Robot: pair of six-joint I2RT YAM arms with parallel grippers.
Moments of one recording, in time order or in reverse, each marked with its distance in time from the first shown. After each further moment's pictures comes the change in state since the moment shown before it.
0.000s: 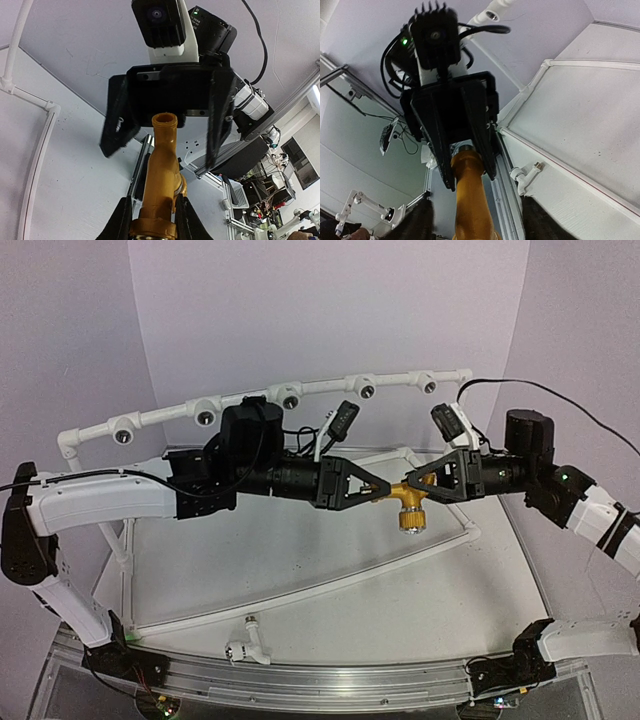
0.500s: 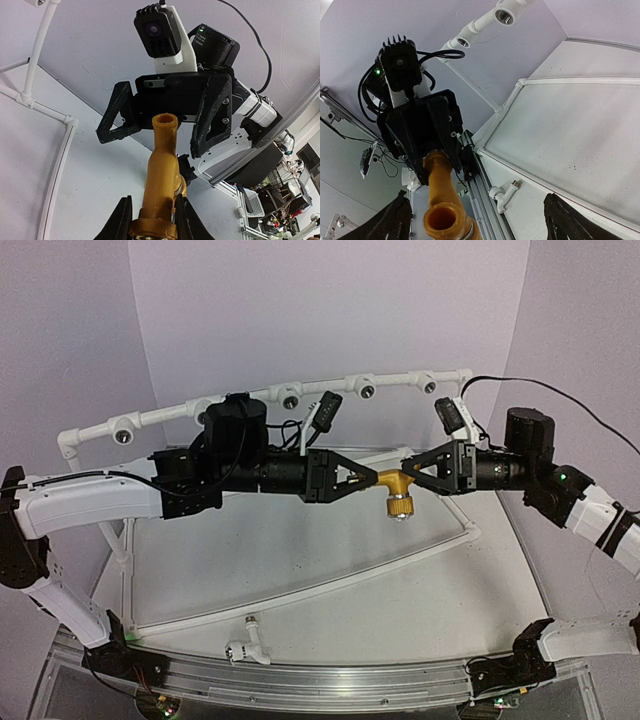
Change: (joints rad) left arm 0.017 -0.066 -0.049 0.001 -0.084 0.054; right arm 0.003 0.002 0.001 0.049 0.148 0.015
